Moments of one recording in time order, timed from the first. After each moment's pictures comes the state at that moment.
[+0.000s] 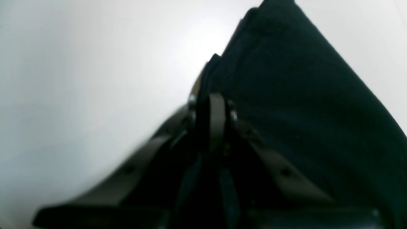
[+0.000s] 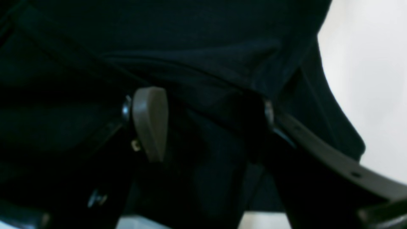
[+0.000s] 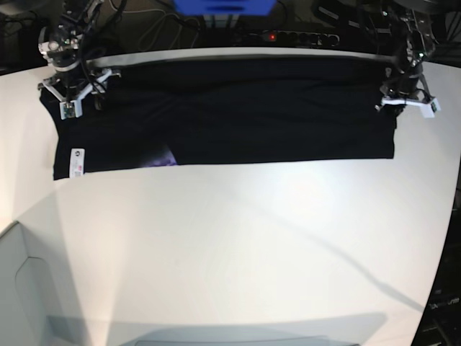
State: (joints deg) left arm 29.3 -19.4 -27.4 88.9 -48.7 -0.2 28.7; right arm -25.2 -5.6 37.0 101.8 -7.1 38.8 -28.7
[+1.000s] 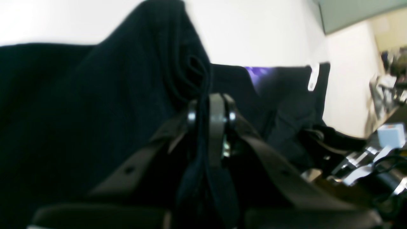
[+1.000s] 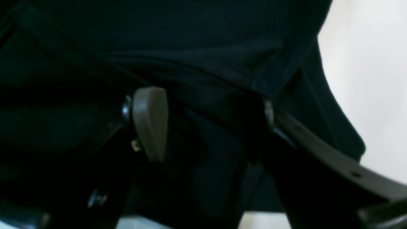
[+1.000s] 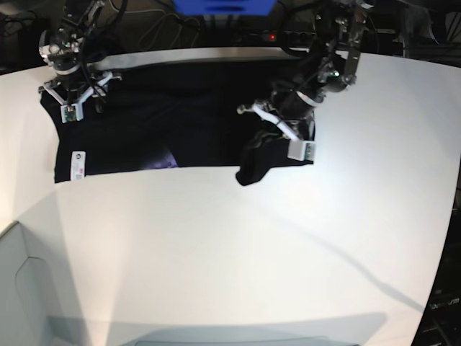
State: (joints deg) left arm 19.6 -12.1 12.1 112.0 -41.6 1.6 38.8; right arm -24.0 -5.6 36.7 101.7 -7.5 38.8 -29.2
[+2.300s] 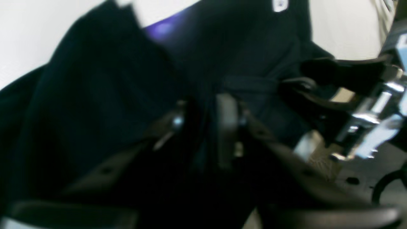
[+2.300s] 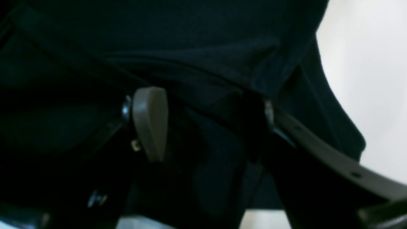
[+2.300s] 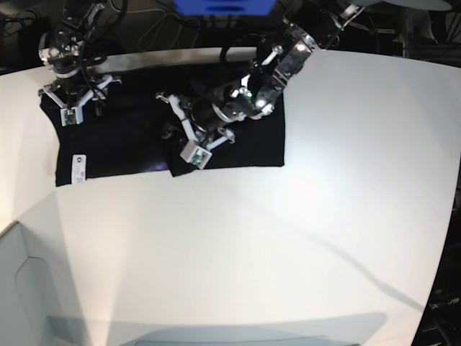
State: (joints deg) left arm 1.6 -6.3 39.3 96.4 -30.9 1.7 39.0; right arm -22.9 -5.6 36.9 101.5 -7.6 38.8 -29.8
